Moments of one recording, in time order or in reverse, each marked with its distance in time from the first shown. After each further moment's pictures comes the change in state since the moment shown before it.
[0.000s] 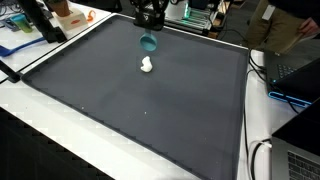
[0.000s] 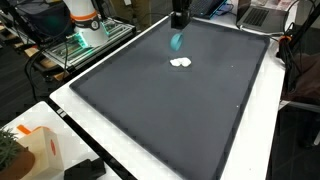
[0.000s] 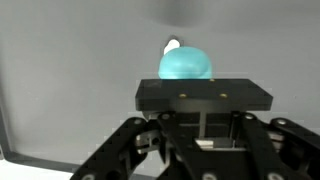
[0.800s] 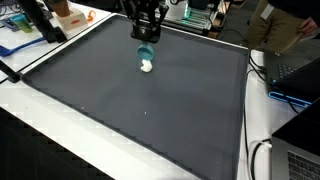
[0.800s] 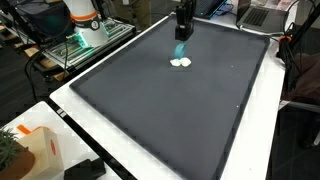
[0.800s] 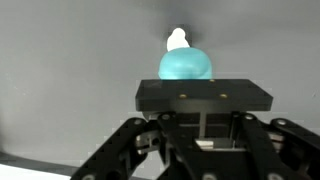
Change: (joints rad) arm 0.008 0.092 -0.021 0.012 -0.029 0.101 0.000
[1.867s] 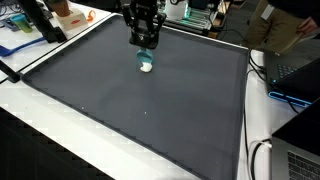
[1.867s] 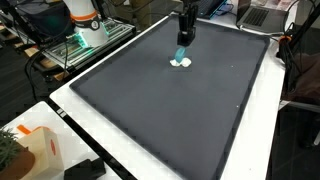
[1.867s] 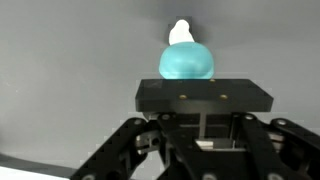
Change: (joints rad) arm 0.008 0.057 -0.016 0.021 -0.019 0.038 0.002
